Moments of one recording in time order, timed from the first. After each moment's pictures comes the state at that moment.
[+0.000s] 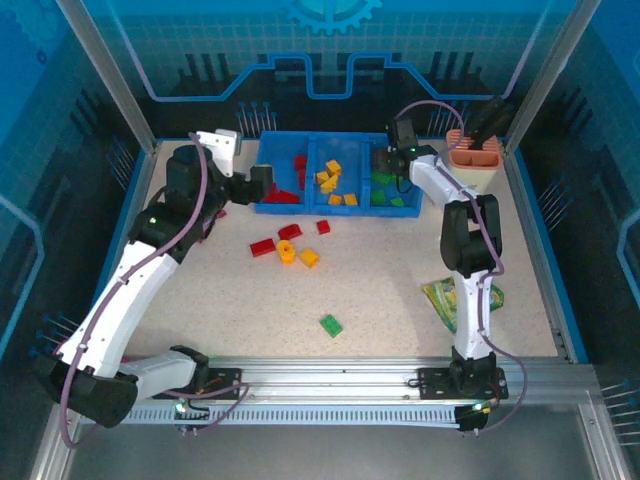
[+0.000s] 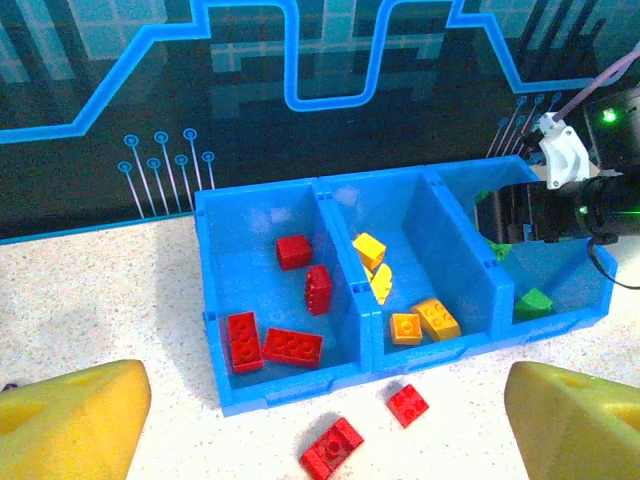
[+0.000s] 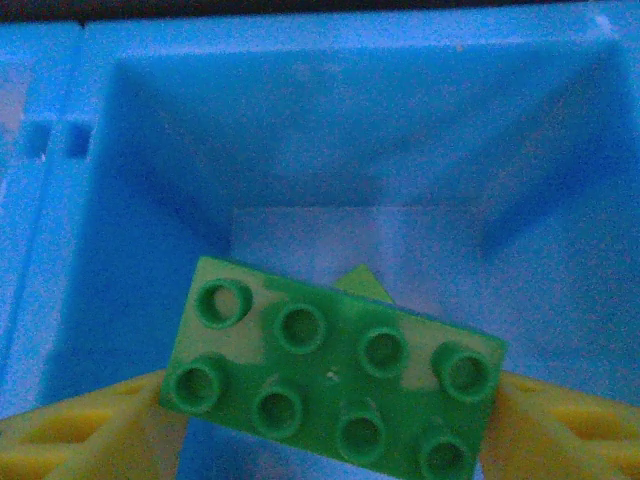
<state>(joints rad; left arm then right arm) -0.32 1.16 1.30 -0.52 -0.05 -0.12 0.23 2.22 1.88 -0.49 0.15 0.24</state>
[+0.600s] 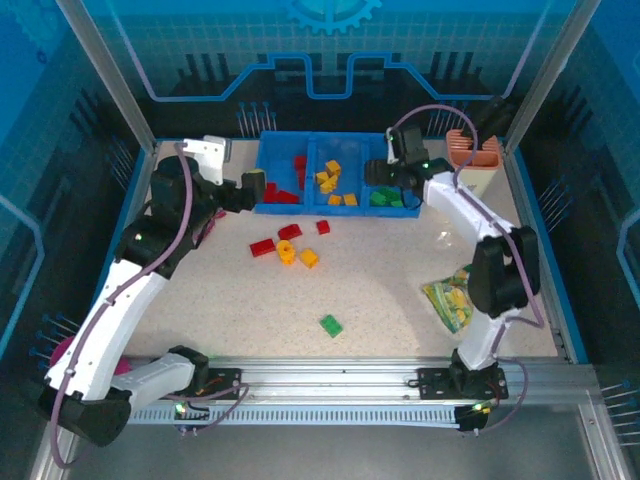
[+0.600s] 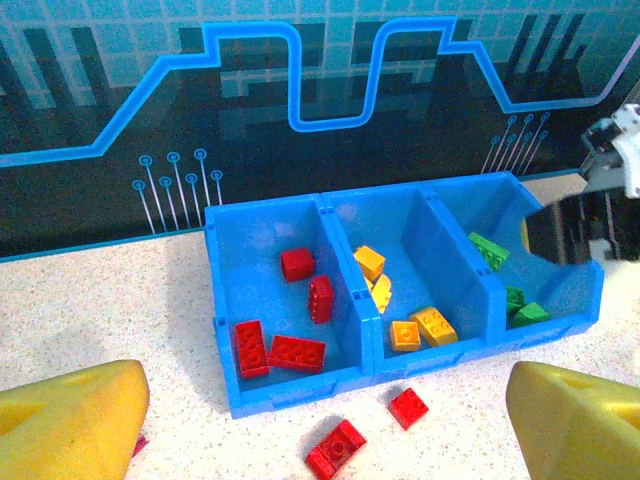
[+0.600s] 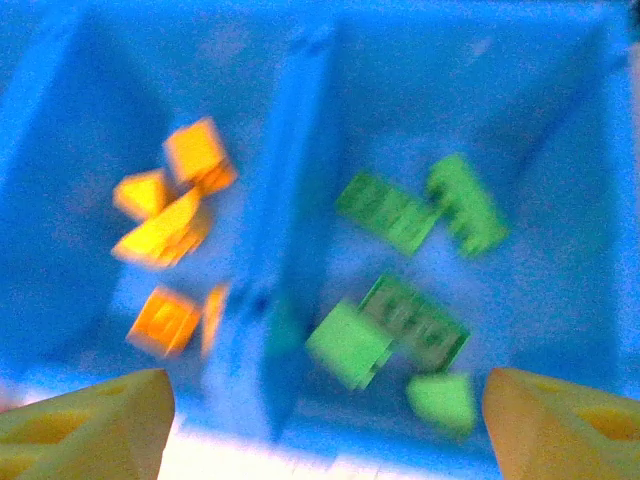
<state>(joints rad) -0.32 1.05 1.26 -0.53 -0.05 -0.11 0.35 1.76 1.50 -0.54 0.06 0.21</state>
